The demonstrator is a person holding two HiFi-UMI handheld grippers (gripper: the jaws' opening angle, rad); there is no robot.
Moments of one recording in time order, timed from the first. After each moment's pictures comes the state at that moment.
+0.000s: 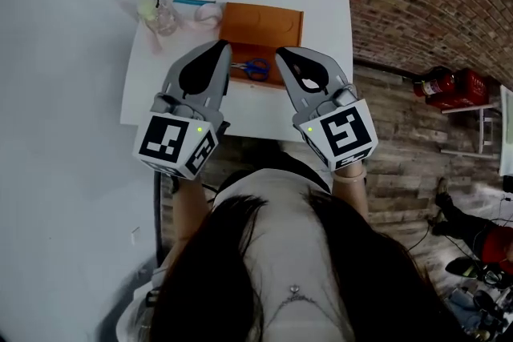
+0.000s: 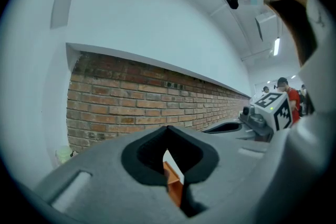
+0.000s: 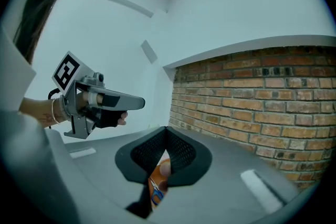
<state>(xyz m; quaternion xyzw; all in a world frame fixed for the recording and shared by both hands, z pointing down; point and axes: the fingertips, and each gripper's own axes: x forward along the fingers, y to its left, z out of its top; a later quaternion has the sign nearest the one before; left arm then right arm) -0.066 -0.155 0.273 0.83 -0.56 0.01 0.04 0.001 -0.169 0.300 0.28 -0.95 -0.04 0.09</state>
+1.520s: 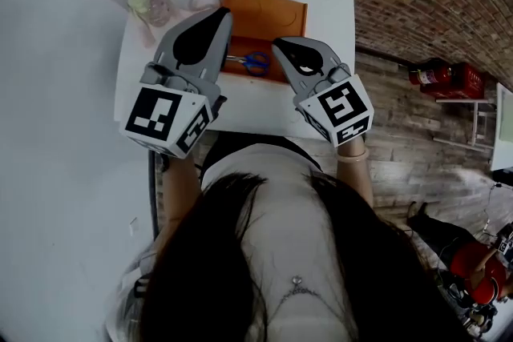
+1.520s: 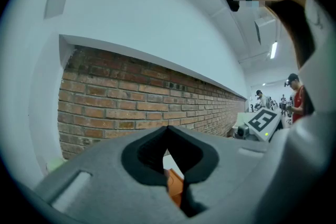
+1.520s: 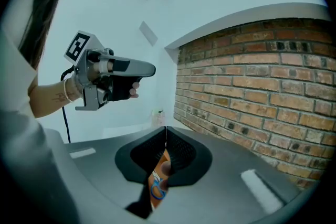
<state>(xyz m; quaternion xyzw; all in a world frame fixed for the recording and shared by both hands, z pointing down) -0.095 -0.212 0.262 0.84 -0.54 0.01 0.04 -0.032 -0.212 0.354 0.23 -0.96 0.00 0.16</state>
